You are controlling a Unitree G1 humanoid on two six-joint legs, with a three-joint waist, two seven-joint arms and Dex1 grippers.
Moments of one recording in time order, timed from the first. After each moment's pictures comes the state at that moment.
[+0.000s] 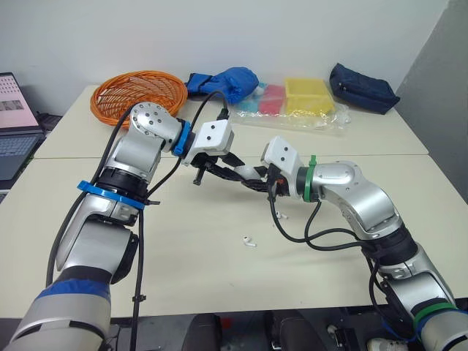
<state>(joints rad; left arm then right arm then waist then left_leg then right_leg) -1.09 0.59 -0.31 0.54 -0.11 0.00 -1.58 -0.76 -0.43 0.33 -0.16 0.21 0.69 0.80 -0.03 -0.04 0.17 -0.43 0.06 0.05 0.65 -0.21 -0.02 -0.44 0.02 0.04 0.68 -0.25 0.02</state>
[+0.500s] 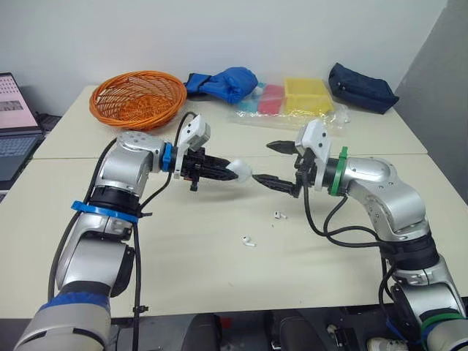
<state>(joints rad) -0.92 0.58 -0.12 0.46 -0.31 0.52 -1.45 -0.68 -0.47 0.12 -0.25 0.35 0.63 0.83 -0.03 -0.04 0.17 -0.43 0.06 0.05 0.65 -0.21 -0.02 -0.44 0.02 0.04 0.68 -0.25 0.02</state>
